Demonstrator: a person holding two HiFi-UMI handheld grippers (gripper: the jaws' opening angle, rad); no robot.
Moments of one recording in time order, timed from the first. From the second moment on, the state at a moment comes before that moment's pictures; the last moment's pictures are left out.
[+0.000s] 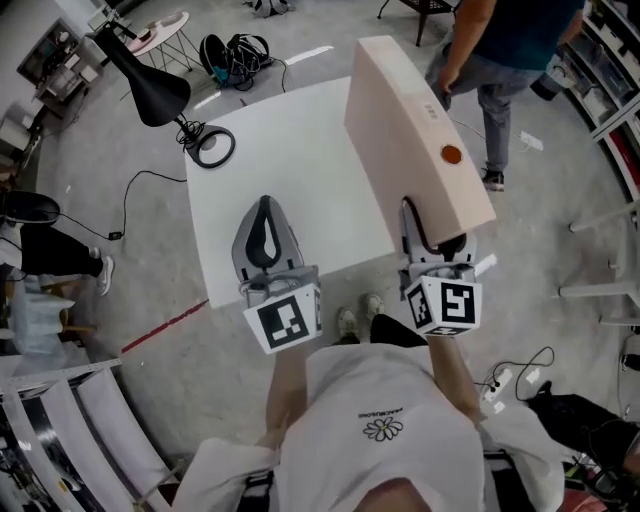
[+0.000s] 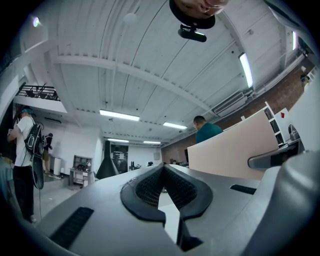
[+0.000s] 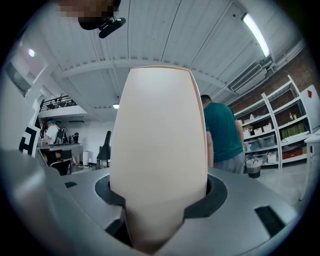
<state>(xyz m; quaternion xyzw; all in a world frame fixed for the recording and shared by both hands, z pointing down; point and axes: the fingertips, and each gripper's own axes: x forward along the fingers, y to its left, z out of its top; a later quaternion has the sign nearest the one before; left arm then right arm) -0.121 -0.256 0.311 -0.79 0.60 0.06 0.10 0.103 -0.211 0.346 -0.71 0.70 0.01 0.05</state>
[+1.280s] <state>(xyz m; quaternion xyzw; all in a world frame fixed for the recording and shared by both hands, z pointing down) -0.114 -0.288 0.339 -0.77 0.64 0.04 0.08 0.096 -0.271 0.368 -0.66 0.73 0.14 -0.13</state>
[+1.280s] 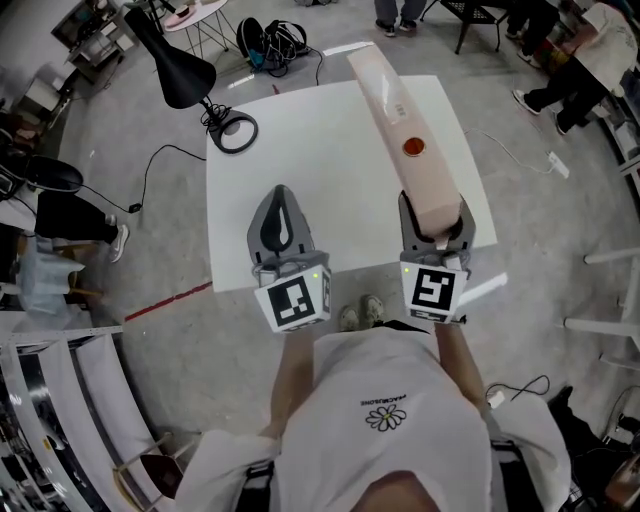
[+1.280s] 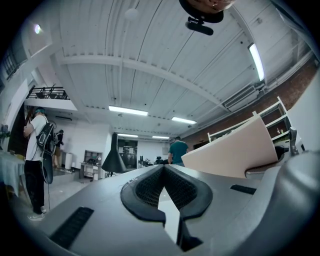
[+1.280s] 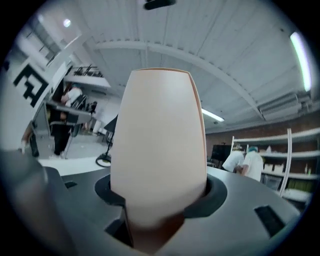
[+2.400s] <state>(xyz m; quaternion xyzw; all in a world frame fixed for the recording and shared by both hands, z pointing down) -0.119 -0.289 0.363 -0.76 0.64 0.01 0.06 0.072 -0.293 0.433 -0.51 0.63 0.41 -0.43</state>
